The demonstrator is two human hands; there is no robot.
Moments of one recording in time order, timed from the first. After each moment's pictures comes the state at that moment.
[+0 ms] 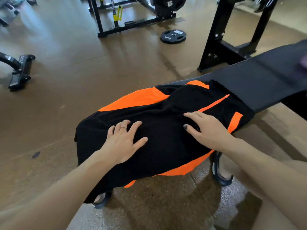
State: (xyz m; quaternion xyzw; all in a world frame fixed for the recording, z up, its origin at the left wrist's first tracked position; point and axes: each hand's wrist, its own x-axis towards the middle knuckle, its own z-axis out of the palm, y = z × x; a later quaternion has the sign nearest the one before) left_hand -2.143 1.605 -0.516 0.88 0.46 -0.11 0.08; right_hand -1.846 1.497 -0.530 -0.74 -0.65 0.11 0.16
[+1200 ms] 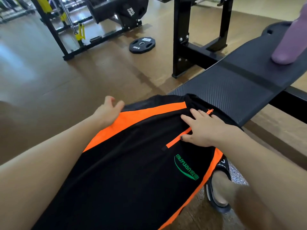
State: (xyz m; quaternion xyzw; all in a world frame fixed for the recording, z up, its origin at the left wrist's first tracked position) left_hand -1.923 1.790 -0.490 0.77 0.58 0.02 0.27; right_hand -1.716 1.557 -0.507 -0.82 -0.52 0.23 -0.07
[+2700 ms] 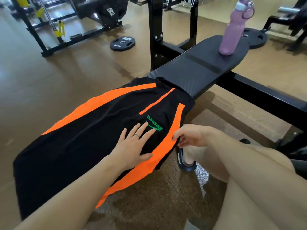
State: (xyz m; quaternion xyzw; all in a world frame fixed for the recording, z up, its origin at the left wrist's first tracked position) left_hand -1.984 1.531 -0.538 0.97 0.21 -0.12 0.06; right_hand -1.749 1.409 -0.561 -0.67 -0.21 0.63 0.33
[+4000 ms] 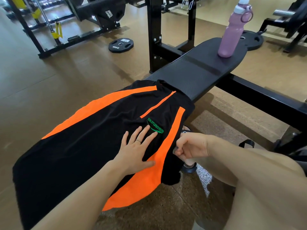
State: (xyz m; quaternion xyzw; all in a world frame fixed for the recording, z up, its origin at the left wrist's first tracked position) left_hand -1.986 1.535 -0.552 0.97 0.21 -0.10 0.09; right_hand -1.772 1.392 -0.550 -0.49 -0.15 0.75 0.42
